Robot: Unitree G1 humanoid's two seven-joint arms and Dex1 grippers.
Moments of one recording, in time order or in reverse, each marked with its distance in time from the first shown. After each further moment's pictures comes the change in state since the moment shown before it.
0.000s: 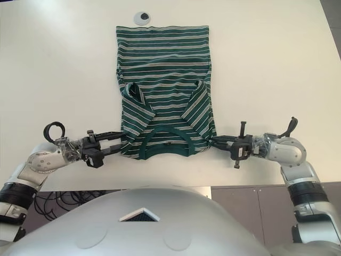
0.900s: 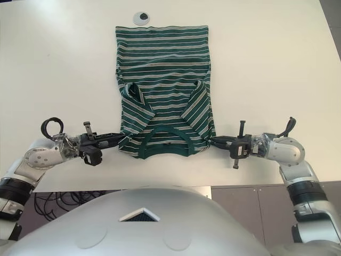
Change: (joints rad) left arm -0.045 0.037 -0.048 0.008 -0.047 -0.017 0.006; right arm -0.008 -0.003 0.024 0.003 0.035 0.026 0.001
